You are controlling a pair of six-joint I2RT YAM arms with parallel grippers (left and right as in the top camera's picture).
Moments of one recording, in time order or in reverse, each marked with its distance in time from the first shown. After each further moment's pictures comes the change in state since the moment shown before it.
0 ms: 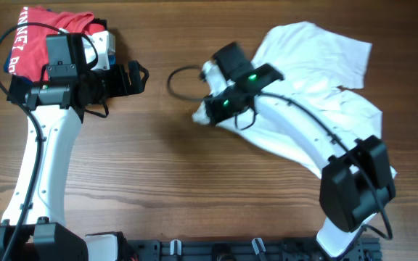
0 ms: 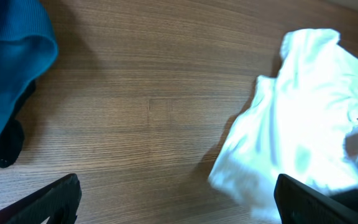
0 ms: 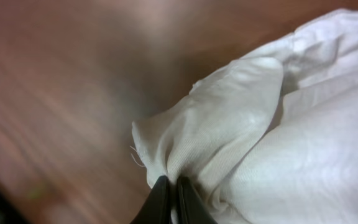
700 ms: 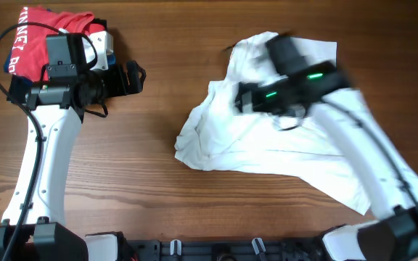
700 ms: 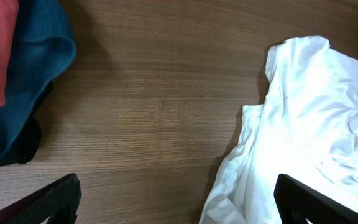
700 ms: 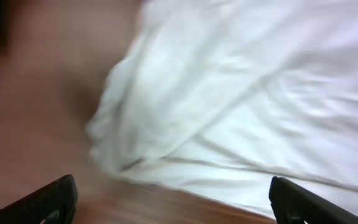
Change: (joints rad) left arm 0.000 0.000 0.000 0.000 -0.048 0.000; right arm -0.270 -0.292 -0.003 -0.260 0.151 0.270
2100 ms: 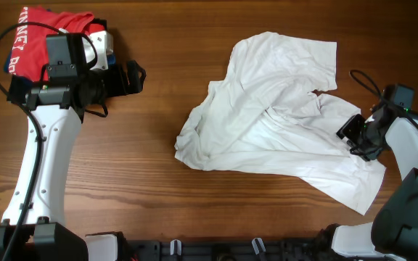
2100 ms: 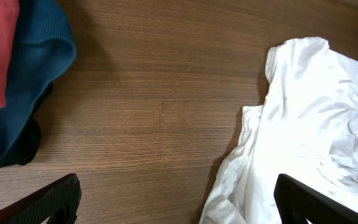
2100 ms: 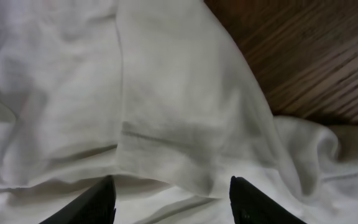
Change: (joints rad) left arm 0.000 0.000 0.000 0.003 0.000 -0.001; right arm -0.708 0.016 -0.544 0.355 0.097 -0.025
